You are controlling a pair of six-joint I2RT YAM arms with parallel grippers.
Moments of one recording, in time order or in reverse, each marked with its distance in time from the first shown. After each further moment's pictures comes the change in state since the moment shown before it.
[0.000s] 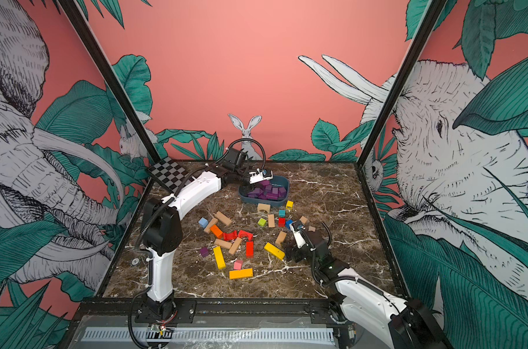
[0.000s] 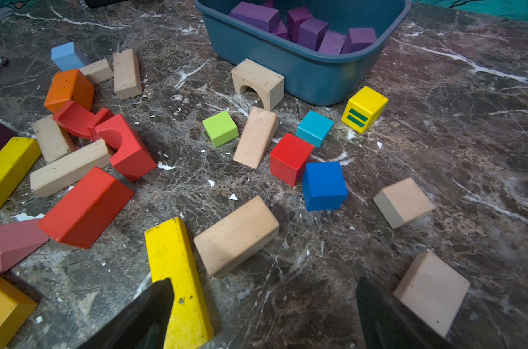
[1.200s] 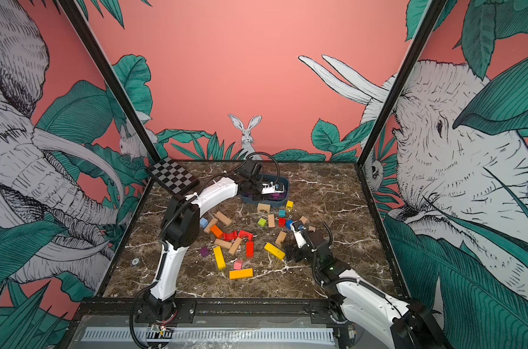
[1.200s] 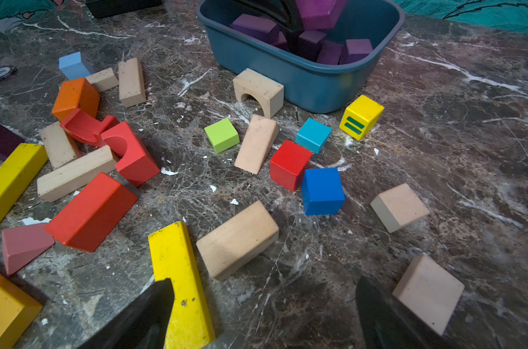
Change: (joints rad) left arm -0.072 0.178 0.073 0.038 -0.033 0.090; right arm 0.000 -0.021 -0.001 0.002 0.000 0.000
